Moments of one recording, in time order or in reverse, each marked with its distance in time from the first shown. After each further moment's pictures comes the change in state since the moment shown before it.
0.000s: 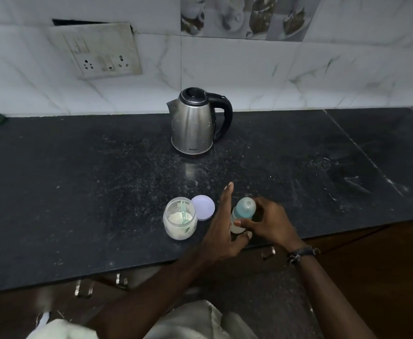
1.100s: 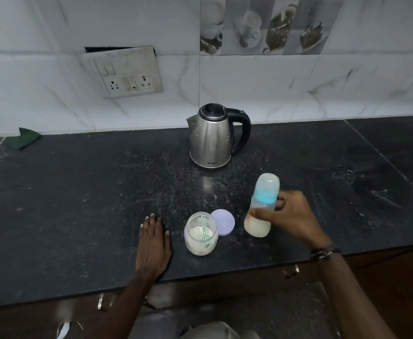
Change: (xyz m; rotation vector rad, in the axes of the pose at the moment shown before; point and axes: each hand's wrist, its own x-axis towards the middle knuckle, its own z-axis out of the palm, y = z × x) left_hand -0.076 -0.109 -0.158 0.958 0.204 -0.505; right_hand 0.028 -0.048 -0.017 0.286 0.087 0.019
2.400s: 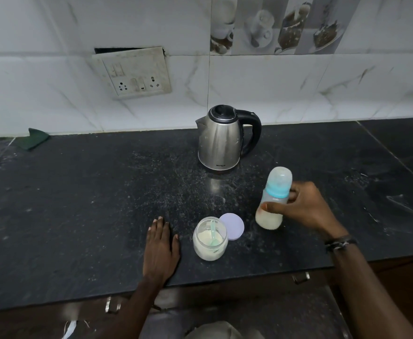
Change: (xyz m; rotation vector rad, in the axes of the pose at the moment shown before) left_hand 0.000 -0.004 0.000 -0.044 0.023 0.019; right_hand 0.024 -0.026 -0.015 -0.144 -0.051 0.110
